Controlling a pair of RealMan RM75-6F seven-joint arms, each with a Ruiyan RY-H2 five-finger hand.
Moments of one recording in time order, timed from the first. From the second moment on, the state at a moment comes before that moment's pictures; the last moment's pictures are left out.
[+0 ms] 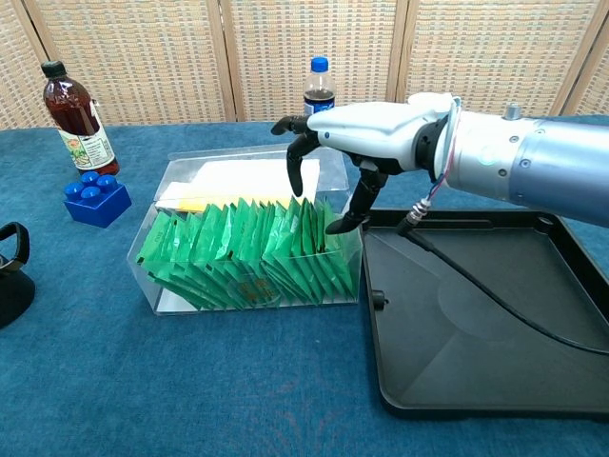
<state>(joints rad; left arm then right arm) -0.12 -1.03 -0.06 -1.71 1.45 1.42 0.01 0.99 -1.55 0.15 -1.51 -1.21 0.90 -0.28</state>
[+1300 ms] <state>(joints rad) -0.13 -1.03 -0.05 -1.72 1.45 1.42 0.01 0.96 -1.57 0.15 -1.47 -1.24 0.85 -0.27</state>
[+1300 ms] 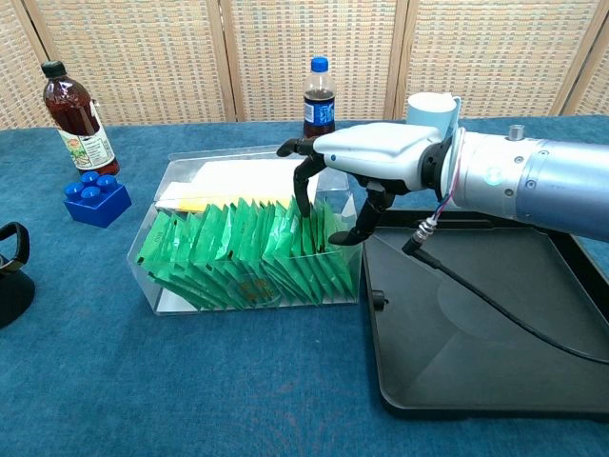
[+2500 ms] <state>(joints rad) -0.13 -1.02 -0.05 -1.71 1.45 1.41 0.00 0.95 -1.59 0.16 -1.44 -1.21 0.86 -0.34</state>
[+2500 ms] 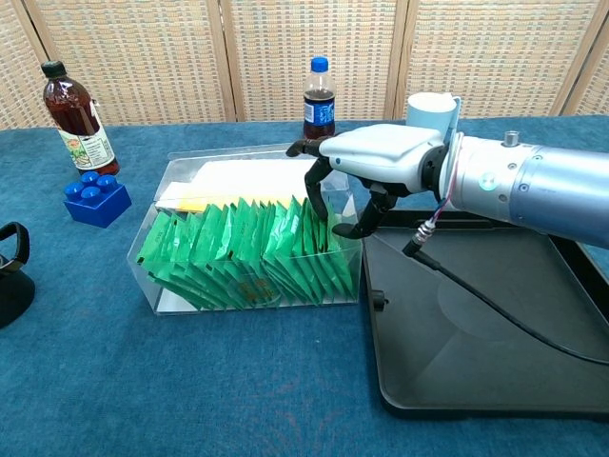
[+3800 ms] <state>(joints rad) -0.13 -1.02 -0.05 -1.71 1.44 1.41 -0.01 0.93 -1.64 0.17 -1.38 -1.25 0.89 -0.31</state>
